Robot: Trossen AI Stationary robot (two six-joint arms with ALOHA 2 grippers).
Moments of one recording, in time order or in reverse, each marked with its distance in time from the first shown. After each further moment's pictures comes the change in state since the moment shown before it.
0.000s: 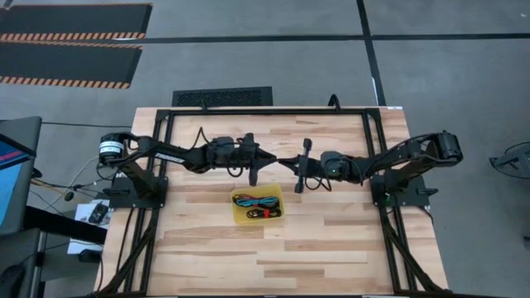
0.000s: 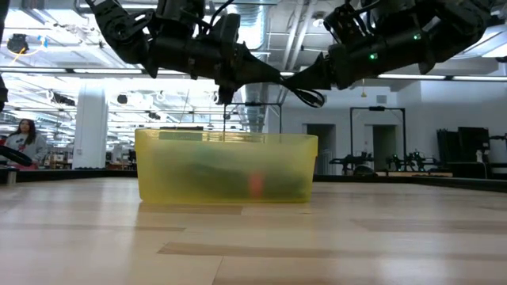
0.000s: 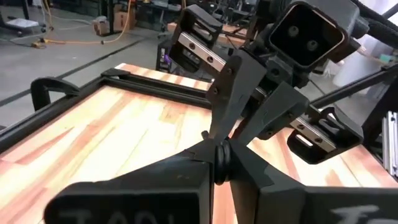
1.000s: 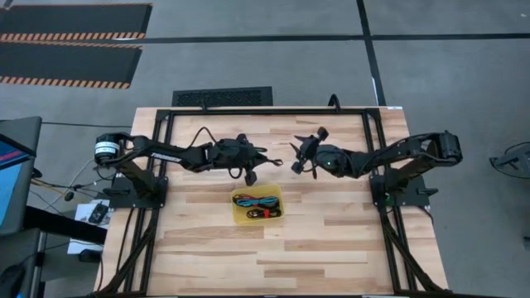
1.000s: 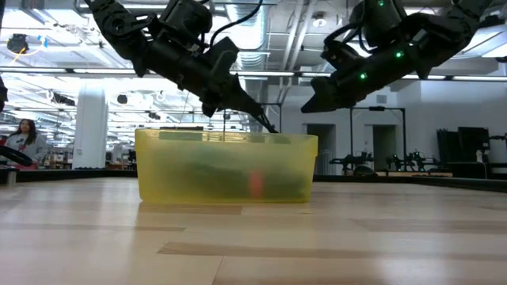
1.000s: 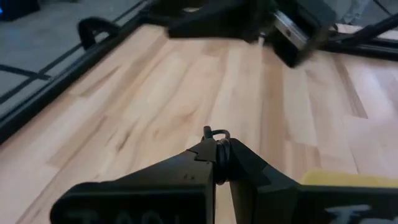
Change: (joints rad) left arm -0.004 -0.037 -0.001 -0.306 -0.135 0.109; right arm -0.108 -0.001 0.001 -0.149 0.359 0.207
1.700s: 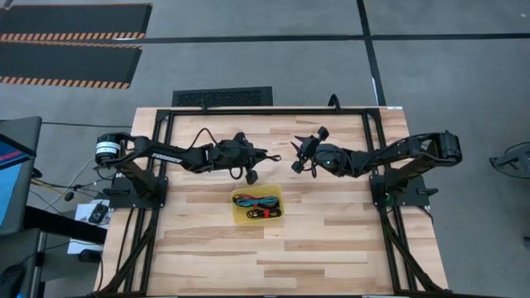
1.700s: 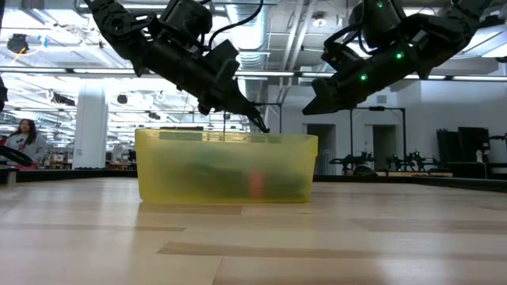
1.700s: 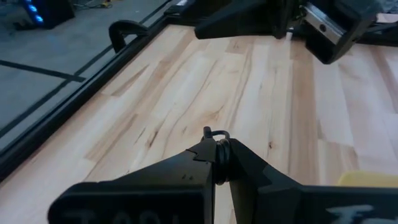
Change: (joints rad) left arm -0.006 0.003 -0.001 -0.005 -0.104 0.039; right arm -0.010 0.000 0.000 -0.023 -0.005 0.021
